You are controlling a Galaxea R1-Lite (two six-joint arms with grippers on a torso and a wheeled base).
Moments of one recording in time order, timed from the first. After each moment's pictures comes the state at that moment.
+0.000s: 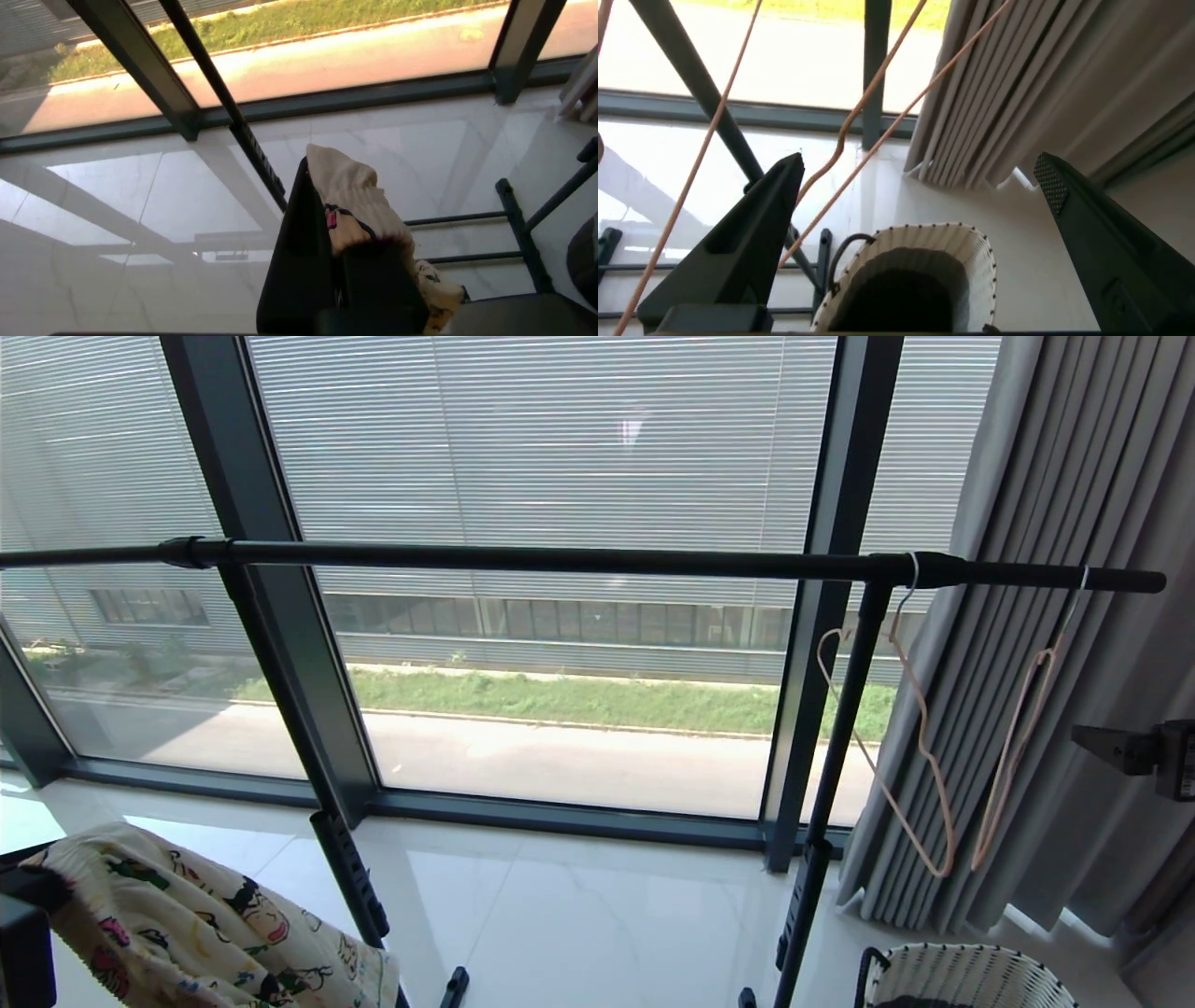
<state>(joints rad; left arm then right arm) -0.16 0.83 -0.63 0.19 0.08 0.22 0.01 1.22 -0.72 -0.16 -0.05 -0.02</state>
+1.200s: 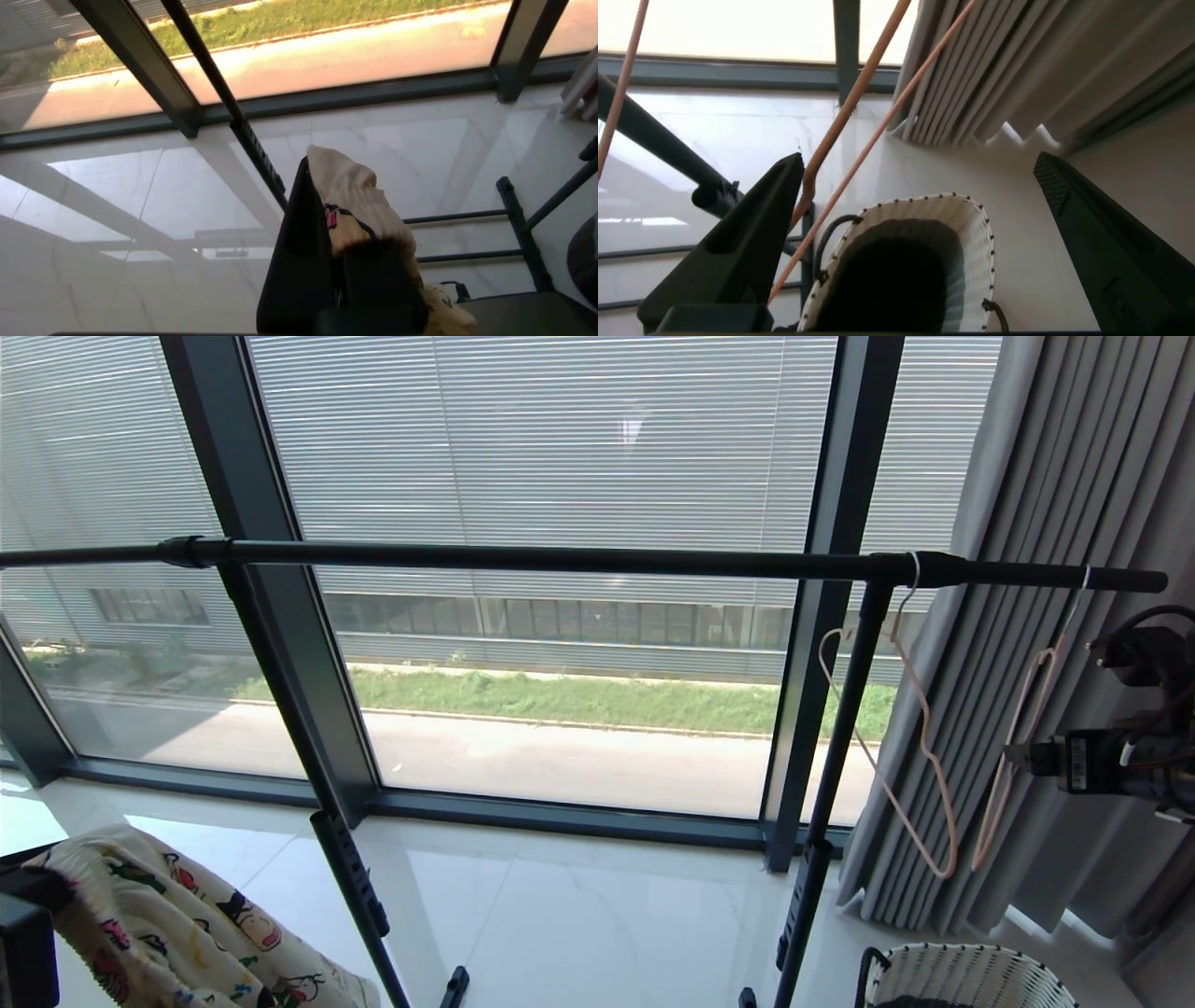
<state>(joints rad) -0.16 0.83 -0.62 0.19 0.09 0.21 0.05 1.49 -0.77 -0.22 -0.19 0.02</state>
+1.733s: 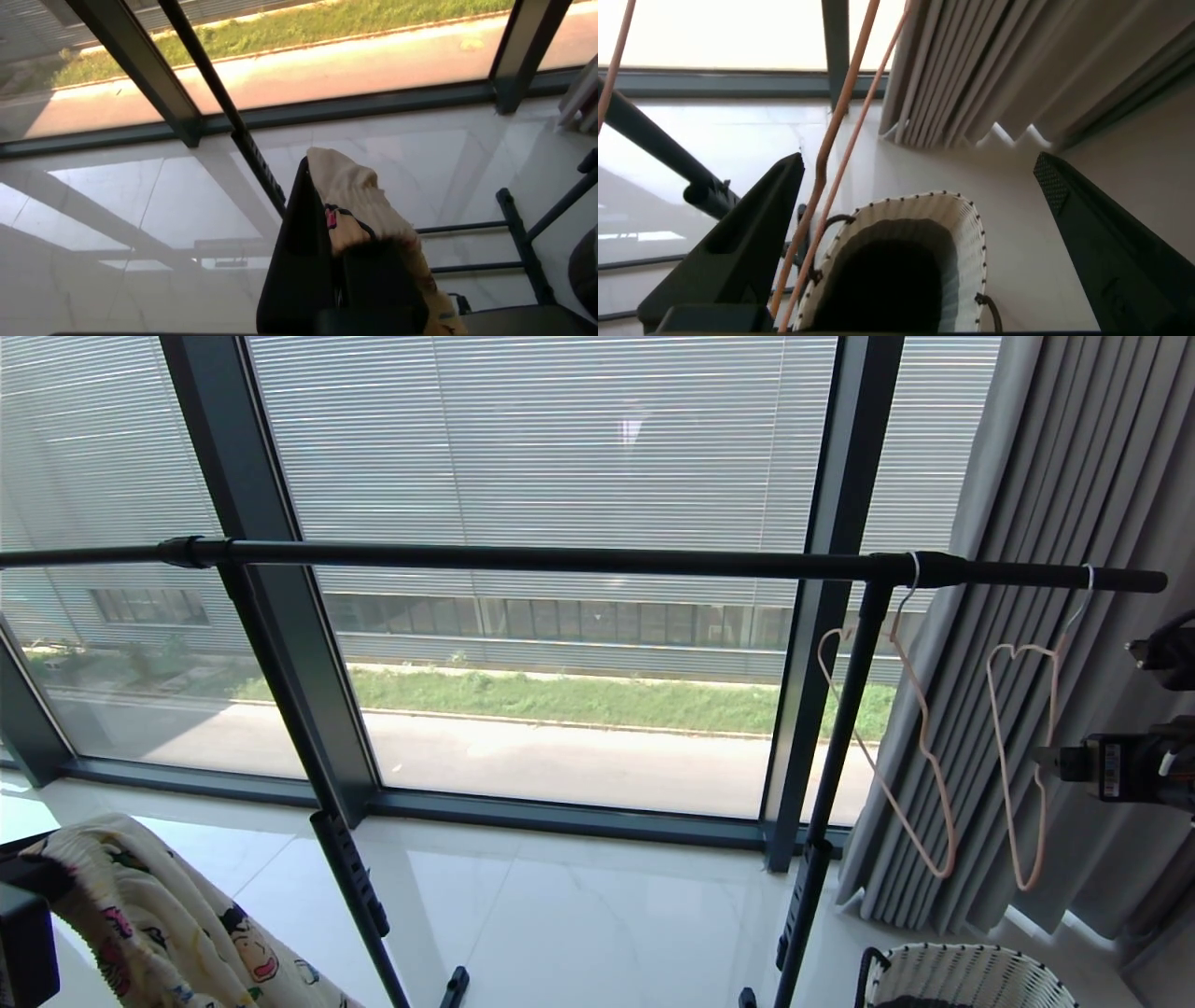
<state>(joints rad) -0.16 0.83 -0.62 0.15 0.09 0.21 0.02 1.42 -0.73 -0.22 -0.18 0.02</state>
